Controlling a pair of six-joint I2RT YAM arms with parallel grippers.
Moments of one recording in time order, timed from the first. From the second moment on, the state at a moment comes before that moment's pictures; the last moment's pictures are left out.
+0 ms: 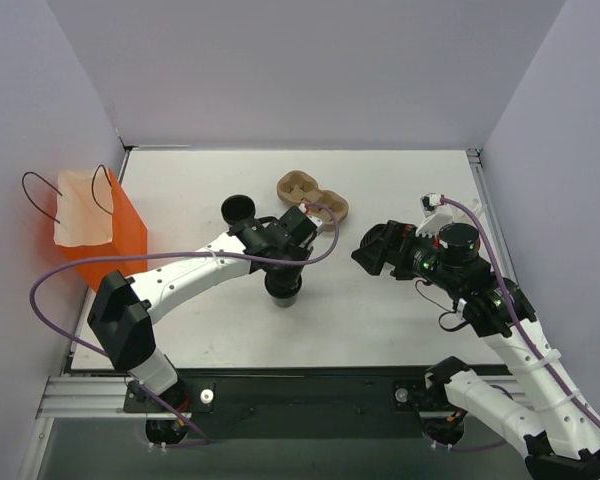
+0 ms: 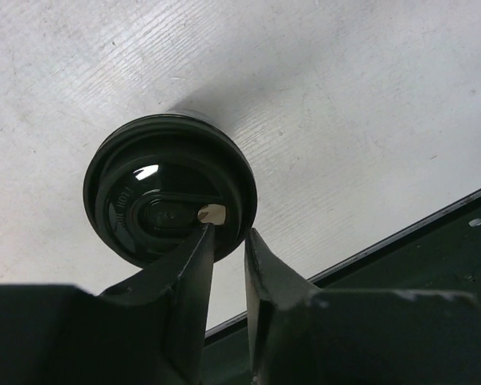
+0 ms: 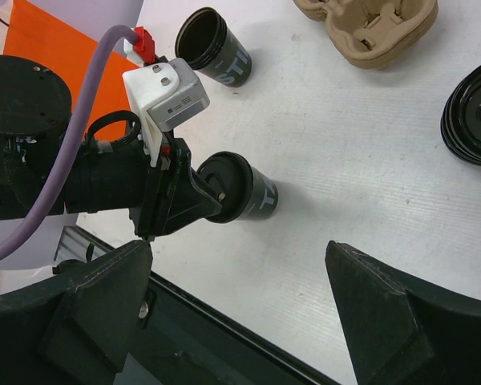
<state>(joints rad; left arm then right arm) -0.90 1.62 1.39 -0.88 -0.09 -0.36 0.48 0.78 0.96 -0.59 -0.16 0.58</state>
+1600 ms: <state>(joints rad) -0.43 1.12 0.68 -0.20 0.31 -0.57 0.60 1.67 1.29 -0.52 -0.52 0.33</state>
